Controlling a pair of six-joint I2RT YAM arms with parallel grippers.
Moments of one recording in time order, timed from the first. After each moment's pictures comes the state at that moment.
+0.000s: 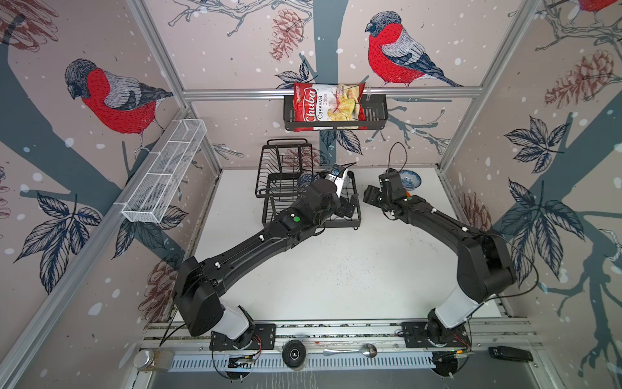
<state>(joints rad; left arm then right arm) -0.84 1.51 1.32 -0.17 -0.21 -0.13 0.40 1.64 1.18 -0.25 0.13 0.55</state>
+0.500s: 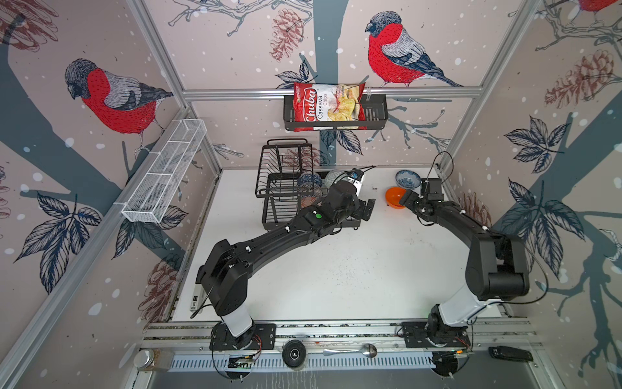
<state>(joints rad) -0.88 1.70 1.42 -0.12 -0.16 -0.20 0.04 1.67 1.08 -0.26 0.02 0.55</state>
